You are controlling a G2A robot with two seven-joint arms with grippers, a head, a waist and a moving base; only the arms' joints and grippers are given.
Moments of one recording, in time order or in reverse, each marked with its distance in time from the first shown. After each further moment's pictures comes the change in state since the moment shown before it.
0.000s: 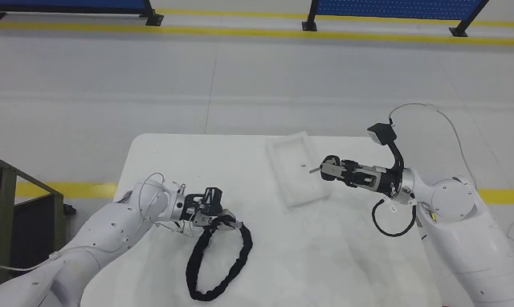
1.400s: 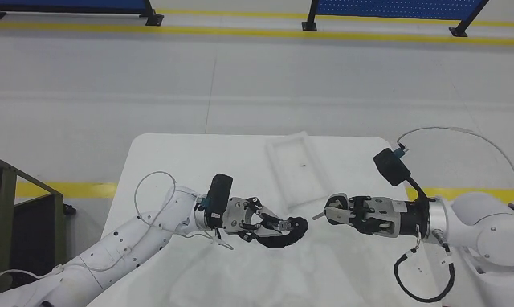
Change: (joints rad) left arm 0.075 0.045 -0.071 -0.474 -0.494 0.004 0.003; right arm -0.310 0.041 0.335 -0.532 -0.087 0.231 0.158
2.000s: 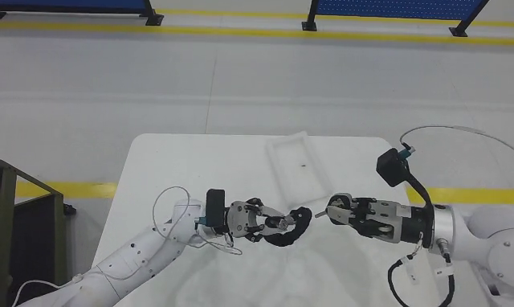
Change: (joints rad) left arm 0.093 -0.097 -0.032 0.105 0.186 0.282 0.245; right arm -0.049 0.007 0.090 -0.175 -0.121 0.266 -0.030
